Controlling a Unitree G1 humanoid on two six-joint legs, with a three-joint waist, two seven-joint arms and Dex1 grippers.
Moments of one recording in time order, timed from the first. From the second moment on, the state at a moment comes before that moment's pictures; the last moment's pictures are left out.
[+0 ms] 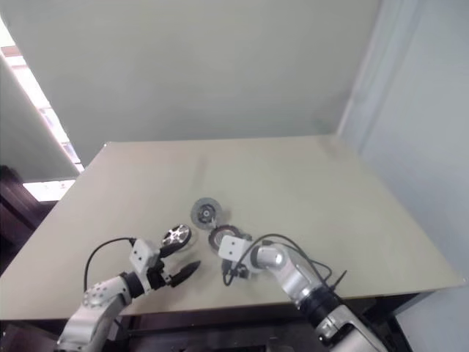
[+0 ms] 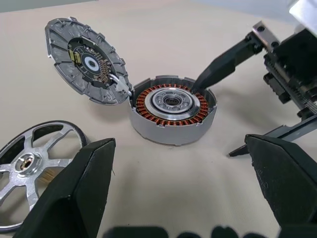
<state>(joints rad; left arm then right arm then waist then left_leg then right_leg) 0.09 0.42 -0.01 0.03 -0.31 0.07 -0.78 -0.43 -0.25 0.58 0.33 -0.28 0.11 0.67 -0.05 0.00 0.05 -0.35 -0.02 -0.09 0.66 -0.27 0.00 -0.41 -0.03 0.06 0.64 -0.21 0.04</state>
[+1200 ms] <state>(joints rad) 0.11 0.41 -0.01 0.04 -0.32 0.05 -0.78 -0.38 -0.30 0.59 0.01 -0.23 0.32 0.98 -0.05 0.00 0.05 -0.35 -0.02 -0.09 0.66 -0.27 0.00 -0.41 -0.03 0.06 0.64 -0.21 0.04</state>
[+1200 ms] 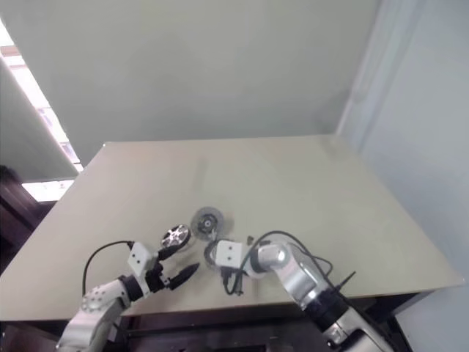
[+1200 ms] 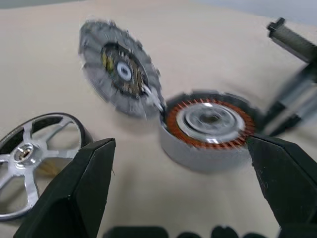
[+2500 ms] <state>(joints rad) 0.21 0.36 0.14 -0.07 -0.47 0.26 -0.67 -0.34 -0.27 0.51 -0.13 -0.15 0.41 0.84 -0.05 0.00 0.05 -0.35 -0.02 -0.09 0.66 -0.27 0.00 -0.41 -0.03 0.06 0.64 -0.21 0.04</state>
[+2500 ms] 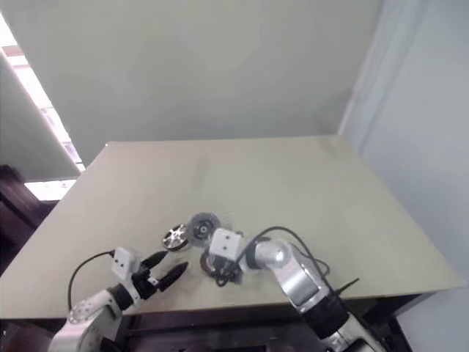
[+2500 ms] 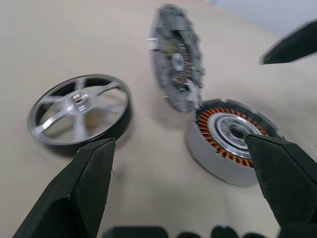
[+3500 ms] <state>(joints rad) 0.11 0.03 0.35 -0.08 -0.84 0.69 -0.20 -0.31 -0.29 0.49 -0.15 -0.10 0.37 0.75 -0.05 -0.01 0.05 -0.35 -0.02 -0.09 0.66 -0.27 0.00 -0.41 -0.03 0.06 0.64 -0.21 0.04</state>
